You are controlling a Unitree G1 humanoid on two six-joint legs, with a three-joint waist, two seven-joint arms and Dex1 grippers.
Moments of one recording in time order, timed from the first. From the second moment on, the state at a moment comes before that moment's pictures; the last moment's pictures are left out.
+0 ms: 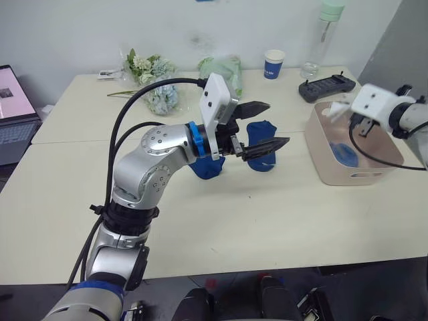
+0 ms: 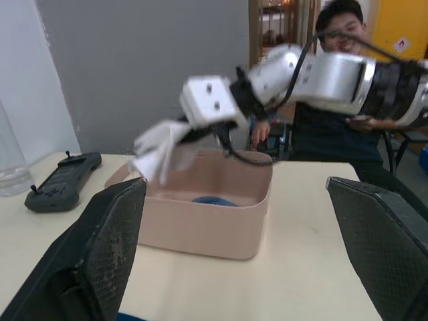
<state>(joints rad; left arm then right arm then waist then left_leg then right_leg) -0.80 0.35 -0.13 -0.25 -0.58 0.63 -0.75 -0.96 -1.00 0.39 0.66 -0.29 -0.08 0.70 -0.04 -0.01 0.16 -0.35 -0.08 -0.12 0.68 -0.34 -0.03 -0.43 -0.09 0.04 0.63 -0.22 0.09</state>
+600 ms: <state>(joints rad) -0.77 0.36 -0.13 -0.25 -0.54 0.61 -0.76 -1.00 -1.05 0.31 0.61 -0.18 -0.03 1.33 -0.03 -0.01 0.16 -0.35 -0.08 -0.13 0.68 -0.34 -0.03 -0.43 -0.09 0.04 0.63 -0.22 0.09</state>
